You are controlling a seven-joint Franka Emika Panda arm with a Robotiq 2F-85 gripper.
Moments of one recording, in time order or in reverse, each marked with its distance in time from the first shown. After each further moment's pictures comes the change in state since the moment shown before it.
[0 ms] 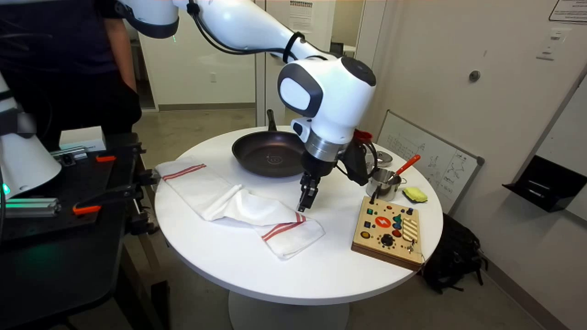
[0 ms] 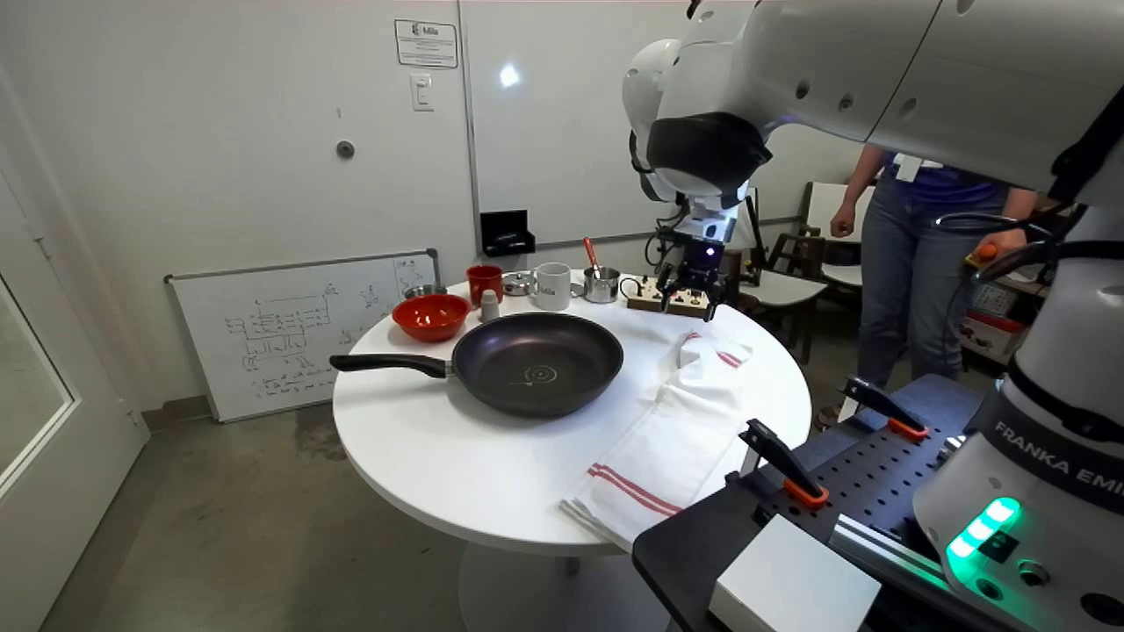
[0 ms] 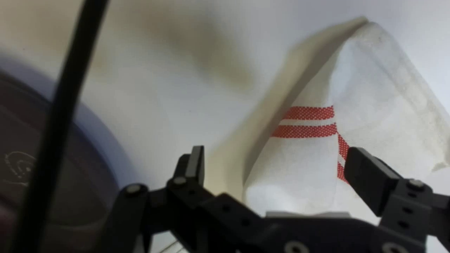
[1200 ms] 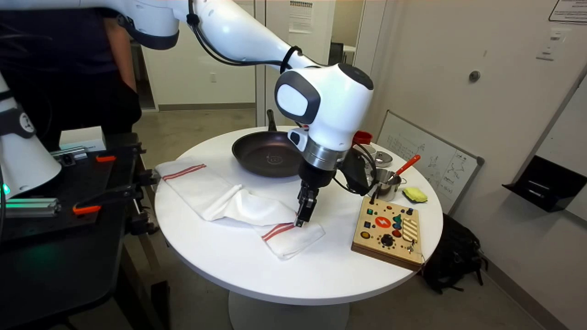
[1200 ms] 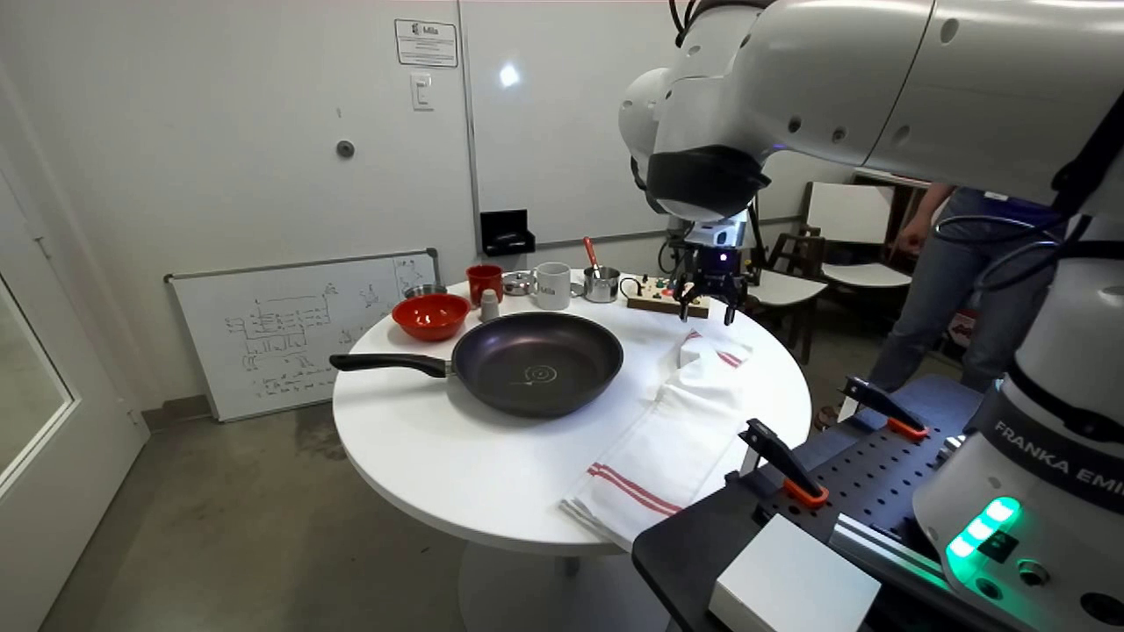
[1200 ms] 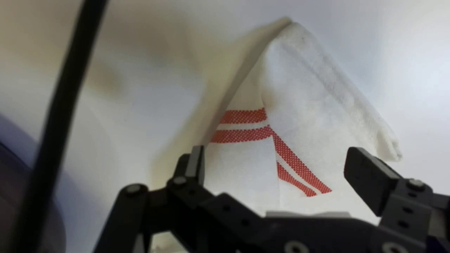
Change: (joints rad) arm 0.017 0.082 -0.041 -0.014 -0.014 0.025 0.000
